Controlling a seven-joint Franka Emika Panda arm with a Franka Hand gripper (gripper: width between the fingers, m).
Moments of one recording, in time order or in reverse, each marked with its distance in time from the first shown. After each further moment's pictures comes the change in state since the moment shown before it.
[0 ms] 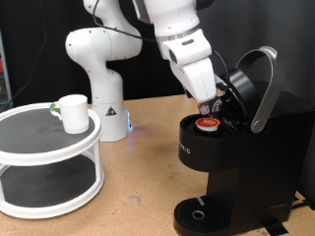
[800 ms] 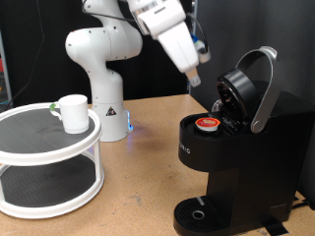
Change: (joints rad) arm -0.010 -0.088 -0.091 0.042 0.152 -0.066 -0.069
